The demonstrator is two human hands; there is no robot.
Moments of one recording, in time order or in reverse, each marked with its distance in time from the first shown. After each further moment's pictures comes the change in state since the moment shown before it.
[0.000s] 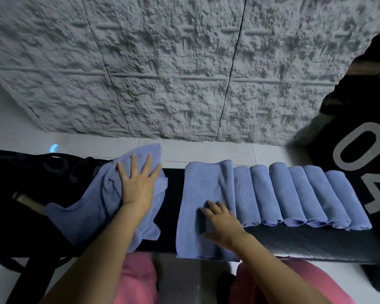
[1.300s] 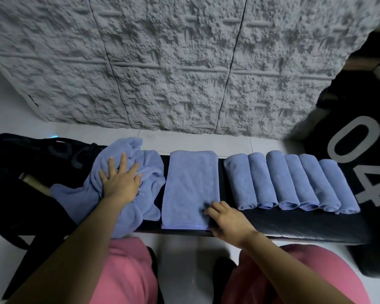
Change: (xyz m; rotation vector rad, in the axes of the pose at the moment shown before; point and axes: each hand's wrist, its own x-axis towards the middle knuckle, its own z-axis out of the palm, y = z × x) left_hand -0.023 -0.046 0.043 -0.325 -0.097 -0.145; right_hand -0.035 0.022 0.032 -0.074 0.198 -0.291
